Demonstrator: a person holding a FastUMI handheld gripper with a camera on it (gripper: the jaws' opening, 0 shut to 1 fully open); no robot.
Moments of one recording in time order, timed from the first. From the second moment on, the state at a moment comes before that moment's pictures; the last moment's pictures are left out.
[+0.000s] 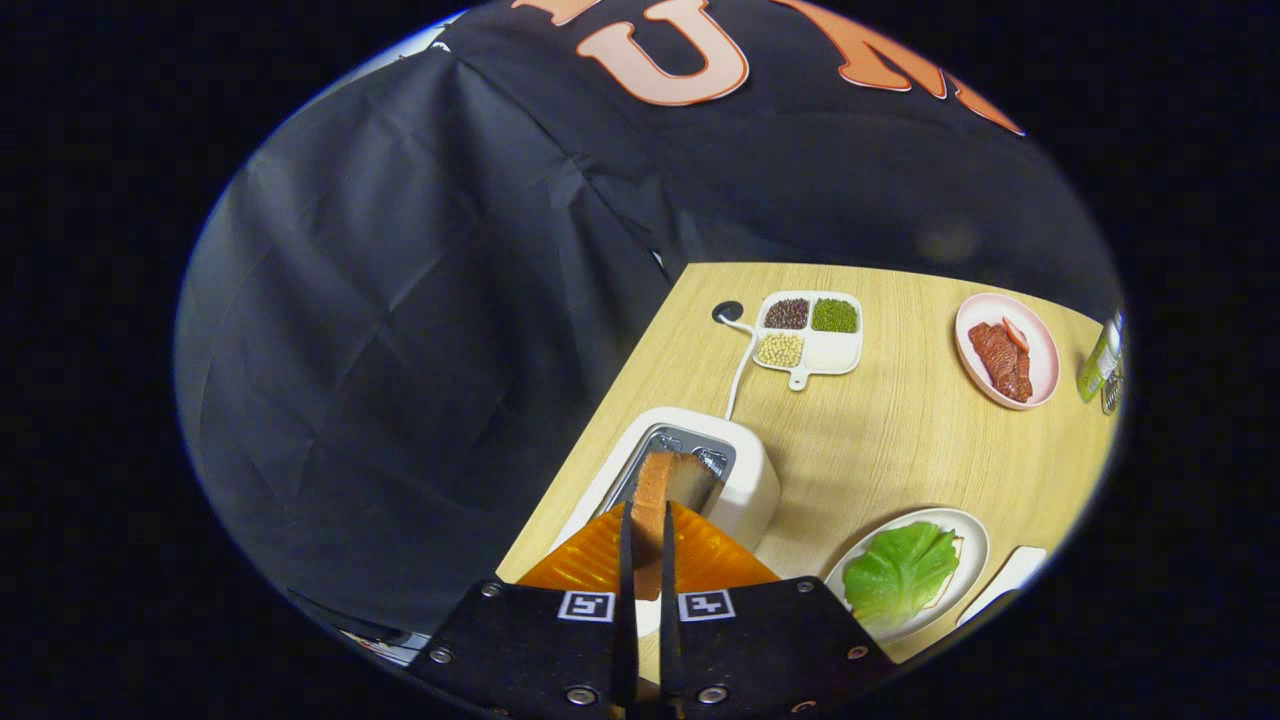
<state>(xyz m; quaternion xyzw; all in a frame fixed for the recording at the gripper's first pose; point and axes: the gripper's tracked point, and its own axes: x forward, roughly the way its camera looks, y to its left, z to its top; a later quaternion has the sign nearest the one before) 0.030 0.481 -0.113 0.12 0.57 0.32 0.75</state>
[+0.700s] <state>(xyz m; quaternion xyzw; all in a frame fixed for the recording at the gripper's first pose) 0.020 0.364 -0.078 0.20 0.51 0.33 0.77</state>
